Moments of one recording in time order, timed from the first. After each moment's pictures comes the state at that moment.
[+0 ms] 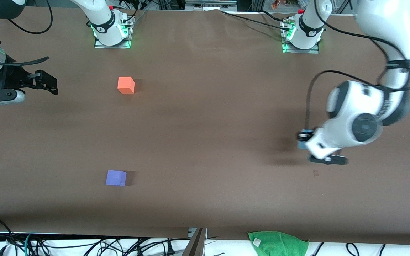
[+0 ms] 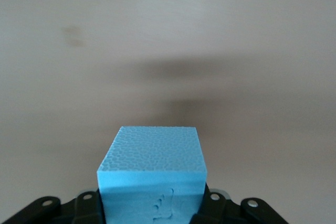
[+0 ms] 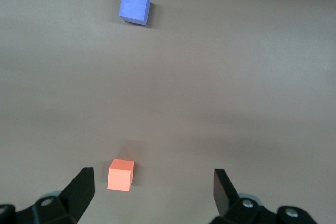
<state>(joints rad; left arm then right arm) -0.15 0.51 -0.16 -1.55 0.06 1.85 -0.27 0.21 0.09 -0.12 -1.51 -0.02 1.56 -0.05</state>
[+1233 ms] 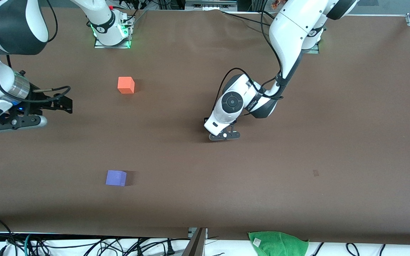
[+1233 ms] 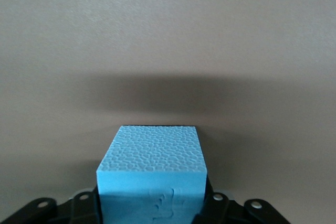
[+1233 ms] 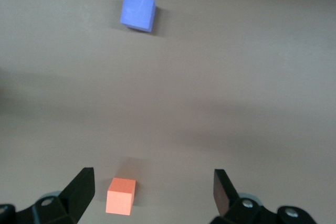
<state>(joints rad) -0.53 0.78 -0.18 -1.54 -0.07 2.27 -0.74 0.21 0.23 -0.11 -1.51 0.00 1.66 -0.05</state>
